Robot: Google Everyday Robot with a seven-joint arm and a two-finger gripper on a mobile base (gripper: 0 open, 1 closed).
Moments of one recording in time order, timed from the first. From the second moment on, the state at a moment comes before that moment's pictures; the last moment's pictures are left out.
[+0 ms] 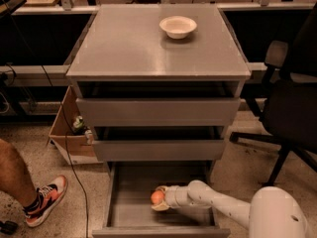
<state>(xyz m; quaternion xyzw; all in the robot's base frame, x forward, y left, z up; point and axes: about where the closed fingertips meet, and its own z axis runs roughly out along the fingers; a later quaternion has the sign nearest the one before) 0.562 0.000 0.182 -0.55 0.72 0.26 0.34</state>
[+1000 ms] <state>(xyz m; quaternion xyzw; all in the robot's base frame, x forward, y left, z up) 0.601 0.010 0.146 -0.54 0.73 0.24 0.34</state>
